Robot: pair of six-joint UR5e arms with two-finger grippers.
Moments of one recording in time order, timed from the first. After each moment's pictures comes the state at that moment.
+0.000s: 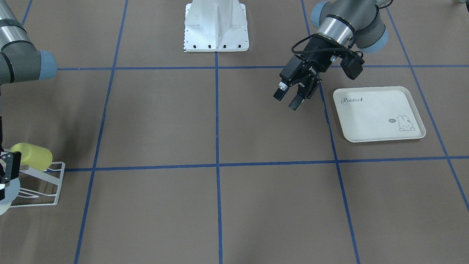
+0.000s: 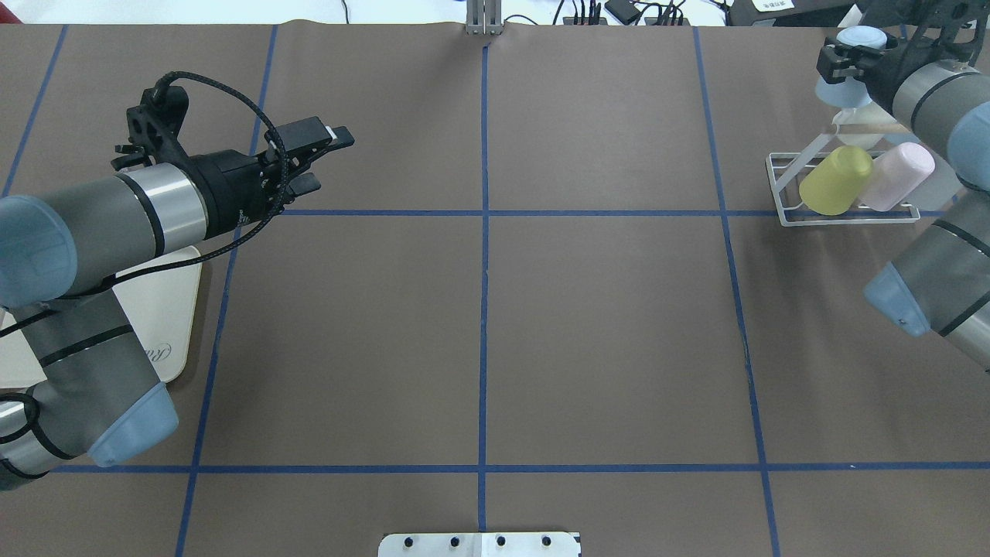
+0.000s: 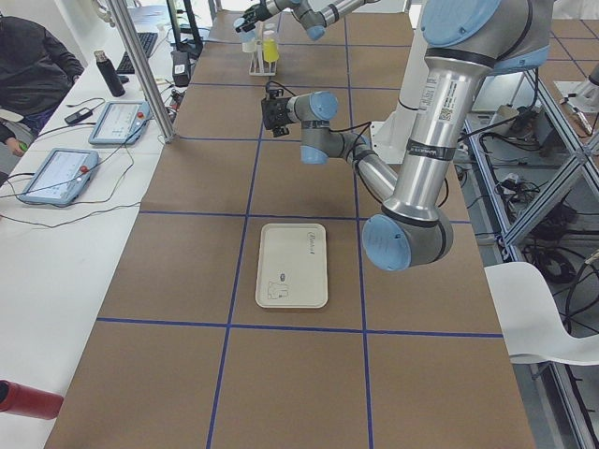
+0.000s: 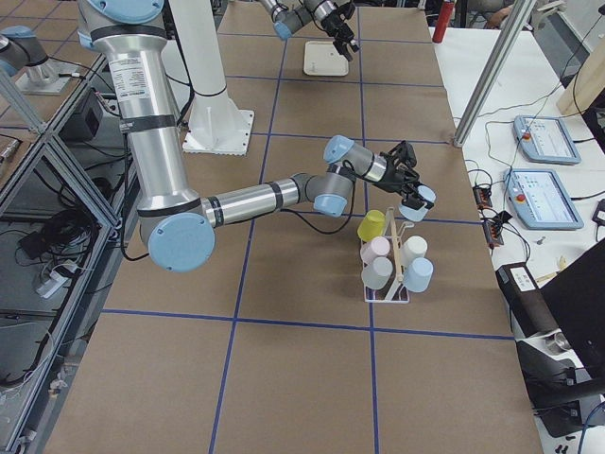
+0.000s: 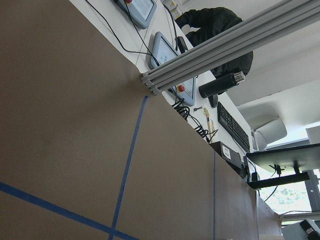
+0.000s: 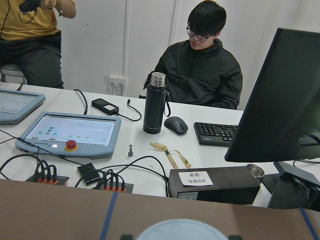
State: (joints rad) left arm -0.64 -1.86 -1.87 -2.57 -1.52 -1.76; right arm 0.98 -1.38 1.58 -0.61 1.32 0.80
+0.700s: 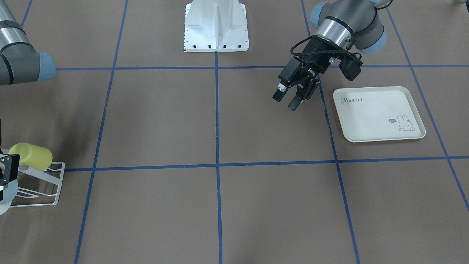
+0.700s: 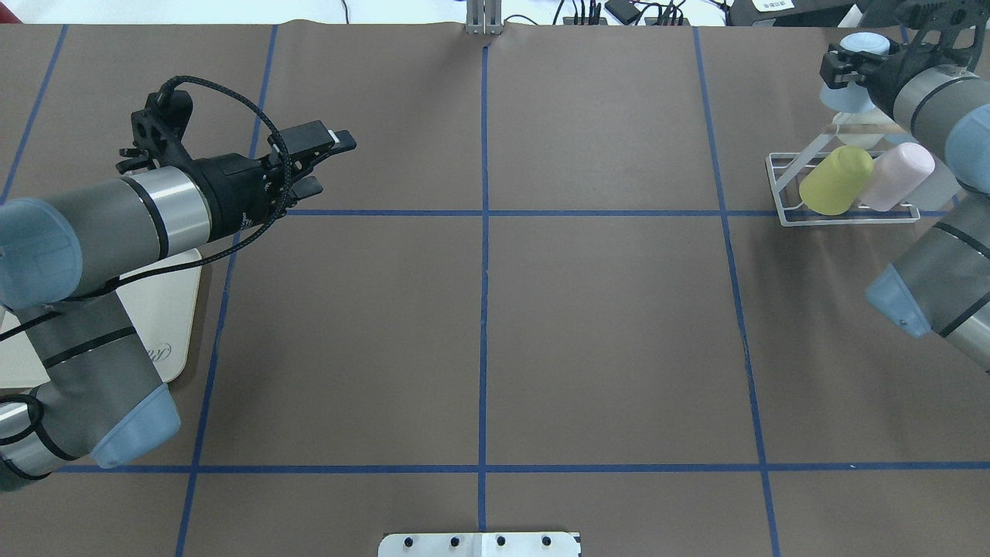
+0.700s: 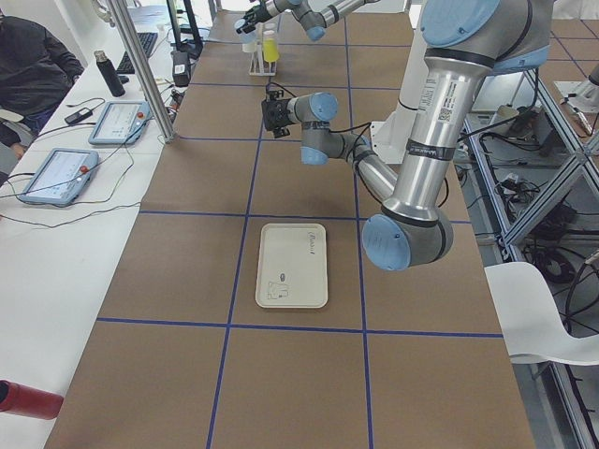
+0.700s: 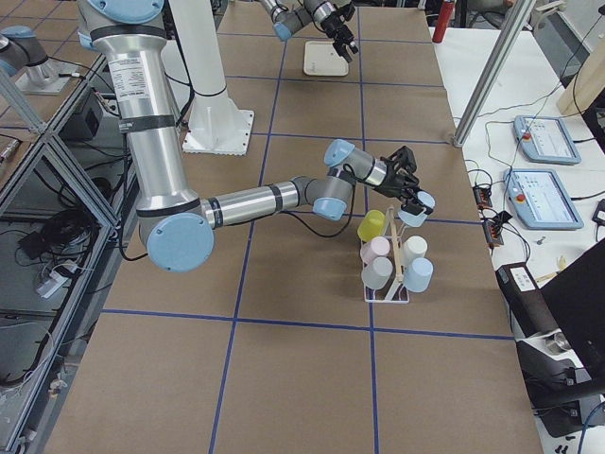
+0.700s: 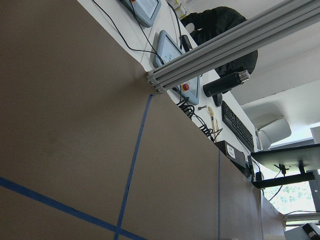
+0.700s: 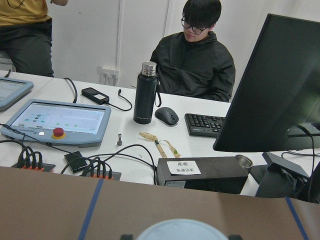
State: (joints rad) left arm -0.64 -1.86 -1.86 -2.57 -1.52 -1.76; right arm 0.98 -1.38 1.56 -0.62 1.31 0.80
